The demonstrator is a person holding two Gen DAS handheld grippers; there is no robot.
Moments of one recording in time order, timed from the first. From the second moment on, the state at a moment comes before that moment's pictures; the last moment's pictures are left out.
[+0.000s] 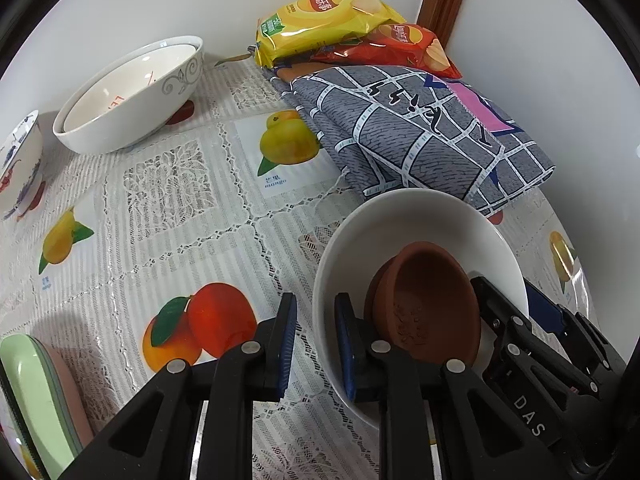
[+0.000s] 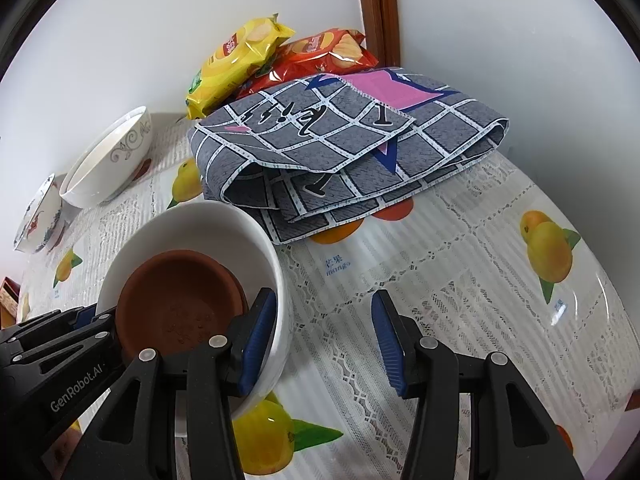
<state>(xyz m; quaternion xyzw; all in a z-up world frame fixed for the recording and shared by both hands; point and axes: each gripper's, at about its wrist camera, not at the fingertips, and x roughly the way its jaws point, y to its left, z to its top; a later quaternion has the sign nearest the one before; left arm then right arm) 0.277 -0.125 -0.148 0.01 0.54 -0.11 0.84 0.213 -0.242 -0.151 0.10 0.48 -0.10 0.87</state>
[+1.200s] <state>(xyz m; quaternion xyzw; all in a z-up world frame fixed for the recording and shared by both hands) 0.276 -0.129 -0.151 0.01 0.54 -0.11 0.83 0.216 -0.245 -0.154 0.13 0.48 -0.09 0.86</state>
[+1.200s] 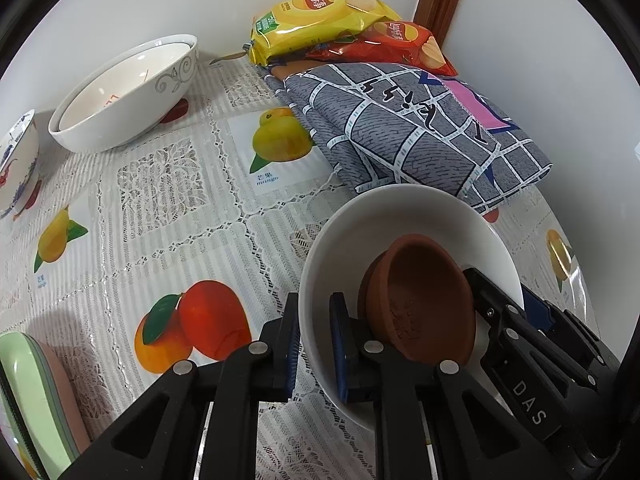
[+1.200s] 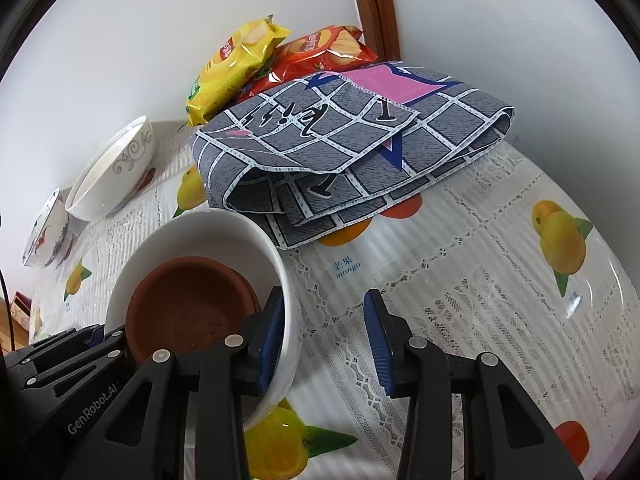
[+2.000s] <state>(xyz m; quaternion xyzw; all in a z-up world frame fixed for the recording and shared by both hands) 0.272 -0.127 -0.150 0.01 0.53 -0.11 0.84 0.215 -0.238 -0.151 0.17 0.48 -0.08 0.86</state>
